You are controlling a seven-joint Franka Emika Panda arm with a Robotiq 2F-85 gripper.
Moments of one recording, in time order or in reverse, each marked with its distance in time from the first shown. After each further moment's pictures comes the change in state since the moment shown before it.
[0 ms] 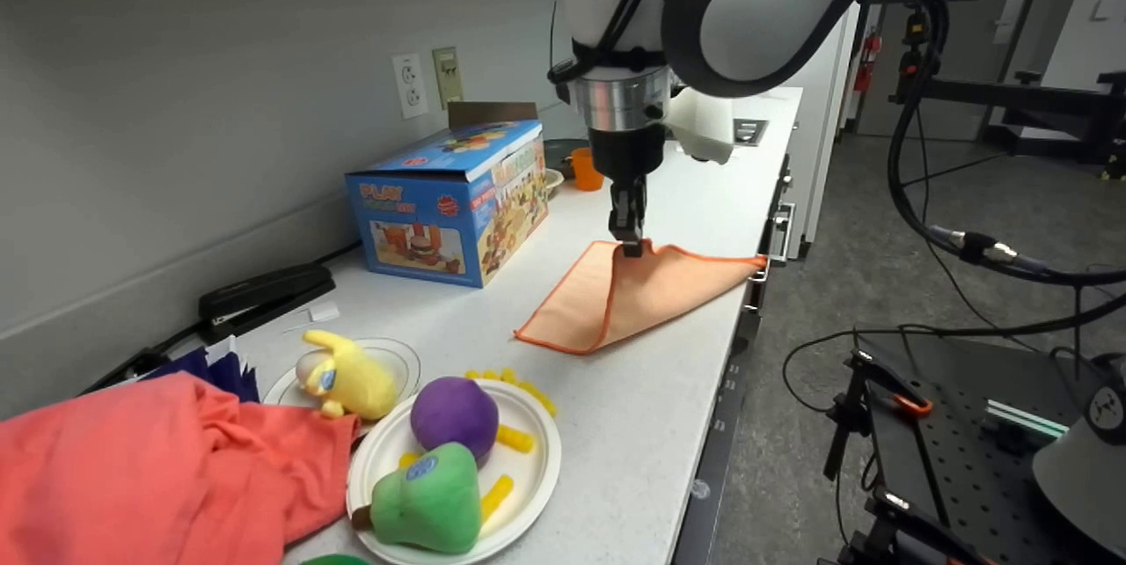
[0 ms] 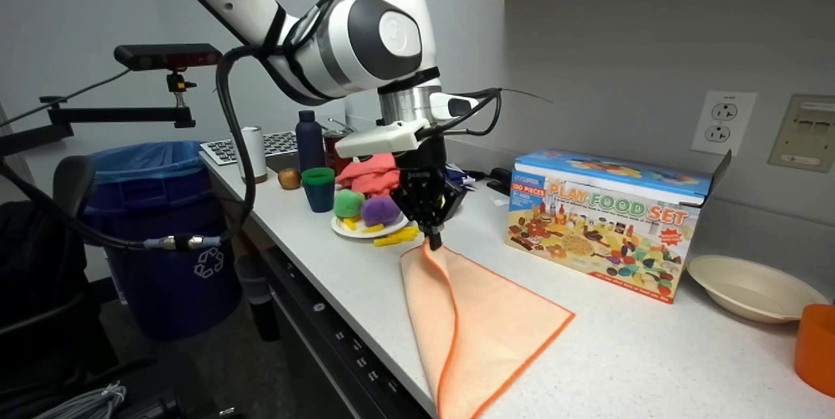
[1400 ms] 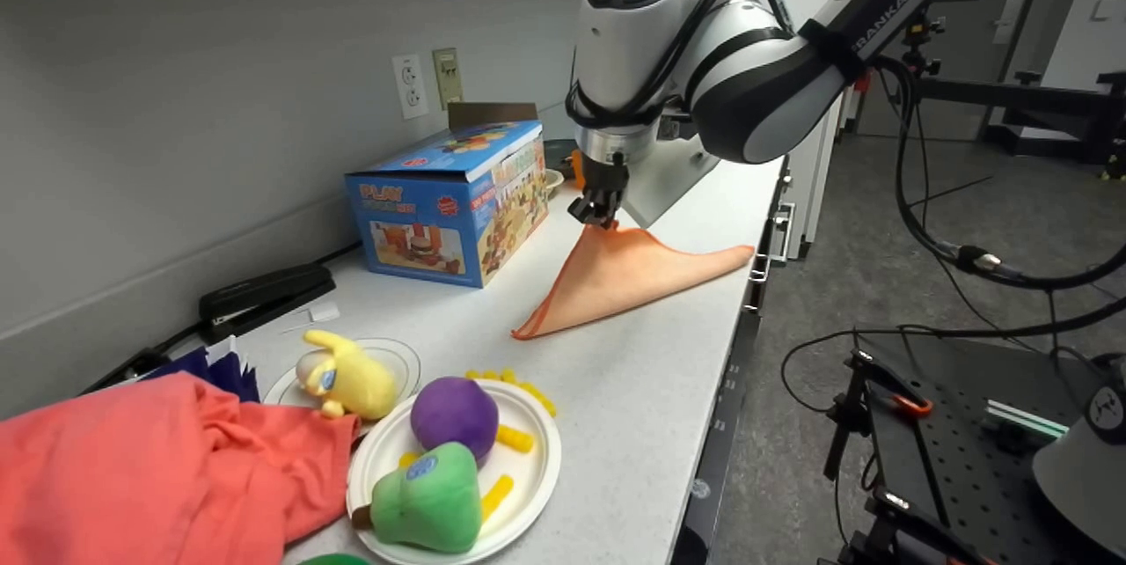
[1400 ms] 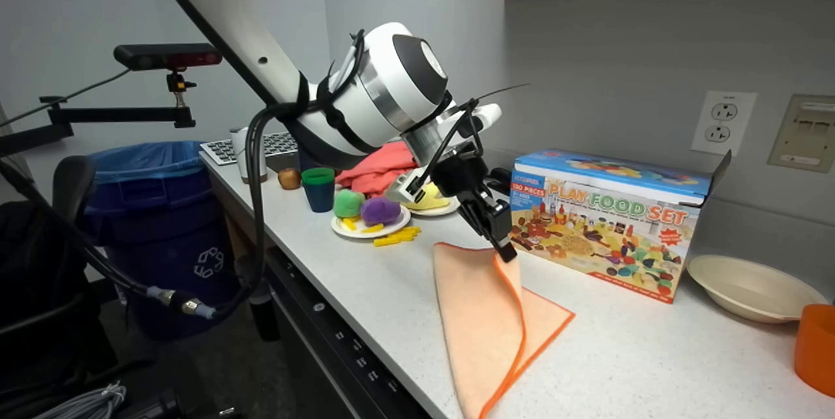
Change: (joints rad) arm -0.014 0.099 -0.086 0.002 -0.605 0.237 0.958
